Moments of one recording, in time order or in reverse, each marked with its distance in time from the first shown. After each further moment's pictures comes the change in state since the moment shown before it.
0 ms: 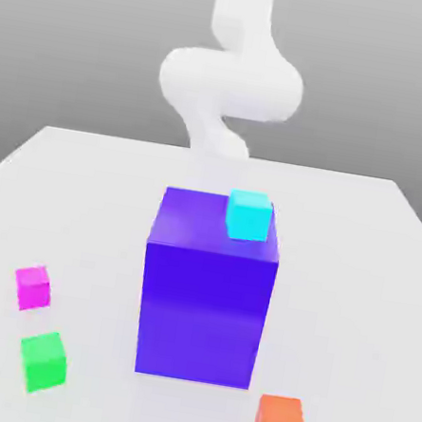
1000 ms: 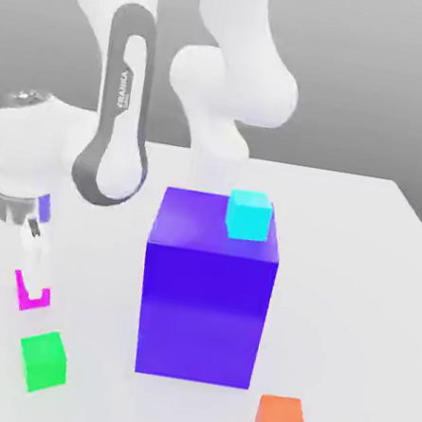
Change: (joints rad) arm -0.617 1.019 -0.055 -0.408 0.254 0.703 0.030
